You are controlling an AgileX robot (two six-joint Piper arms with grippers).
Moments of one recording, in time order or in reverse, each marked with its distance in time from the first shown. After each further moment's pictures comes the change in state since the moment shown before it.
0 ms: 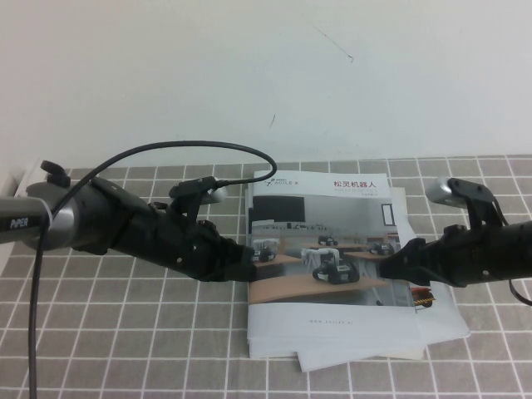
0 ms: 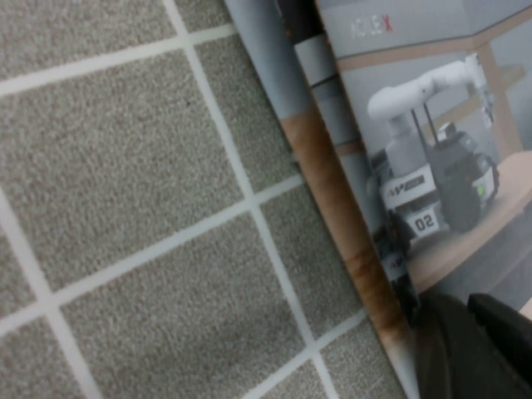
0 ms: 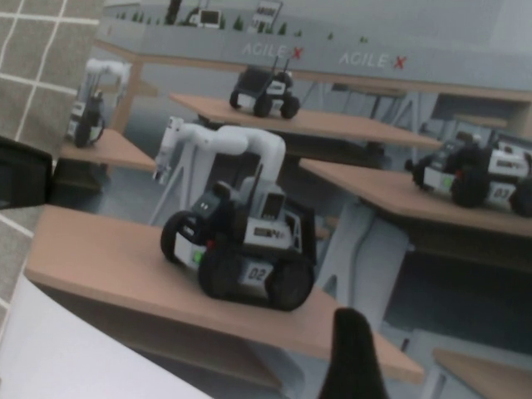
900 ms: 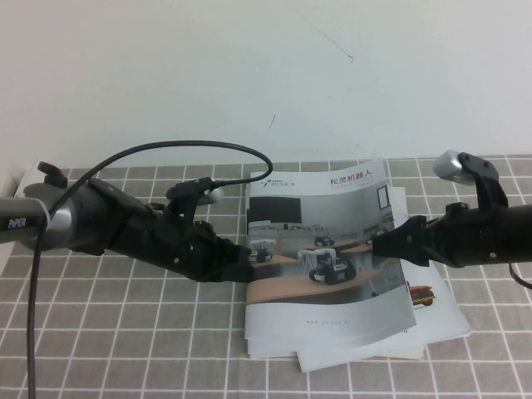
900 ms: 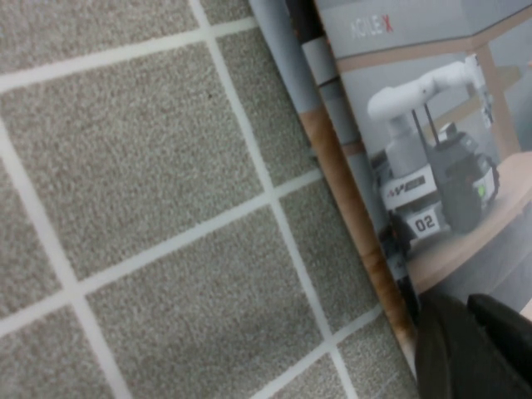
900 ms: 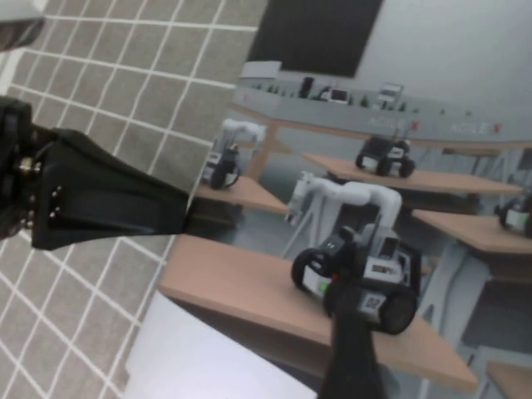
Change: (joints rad) right arm -0.004 -0.085 0.000 0.033 0.112 -0.015; left arm 0.002 0.006 0.000 -0.002 0.004 0.000
